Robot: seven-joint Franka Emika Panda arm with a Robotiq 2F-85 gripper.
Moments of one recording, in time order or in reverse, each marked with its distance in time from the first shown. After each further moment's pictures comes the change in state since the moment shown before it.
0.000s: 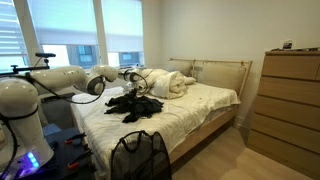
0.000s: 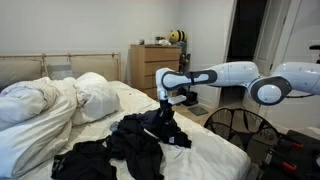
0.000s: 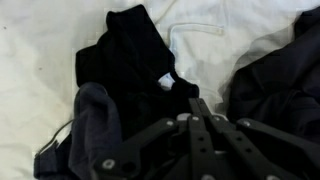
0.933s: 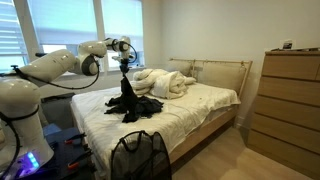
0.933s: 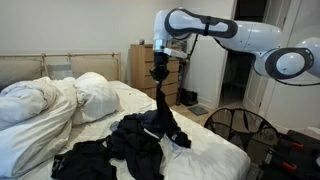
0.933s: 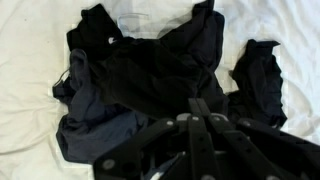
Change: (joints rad) arm 0.099 -0.354 0.006 0.013 0.001 -0.122 0.175
